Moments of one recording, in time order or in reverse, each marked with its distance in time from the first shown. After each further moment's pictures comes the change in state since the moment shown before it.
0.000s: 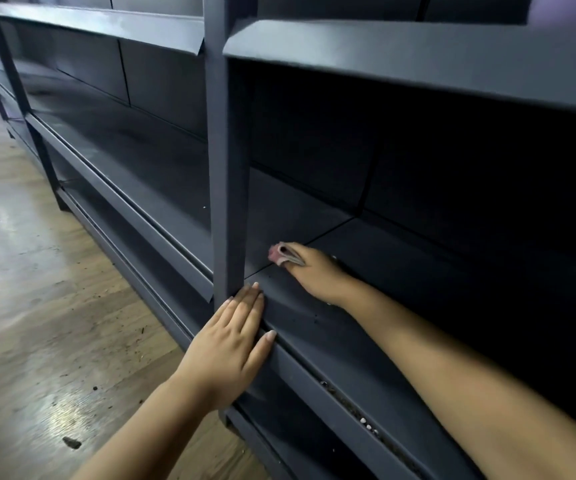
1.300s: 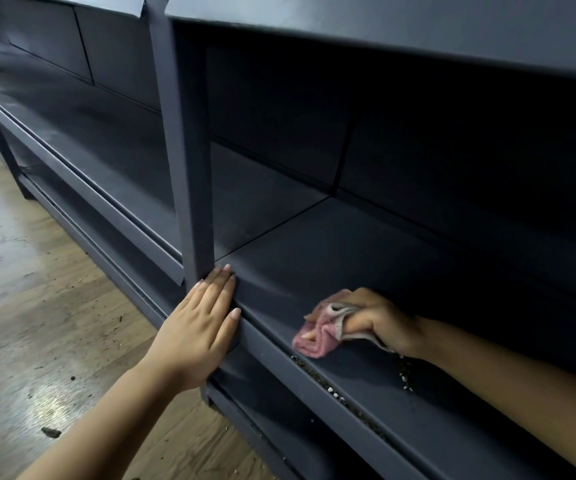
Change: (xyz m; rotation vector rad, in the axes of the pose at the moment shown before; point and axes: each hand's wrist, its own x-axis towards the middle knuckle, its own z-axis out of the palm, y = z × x) left_hand 0.000 -0.004 0.005 -0.110 0.045 0.007; right_hand -0.125 0.034 -0.048 0.421 -0.313 0.053
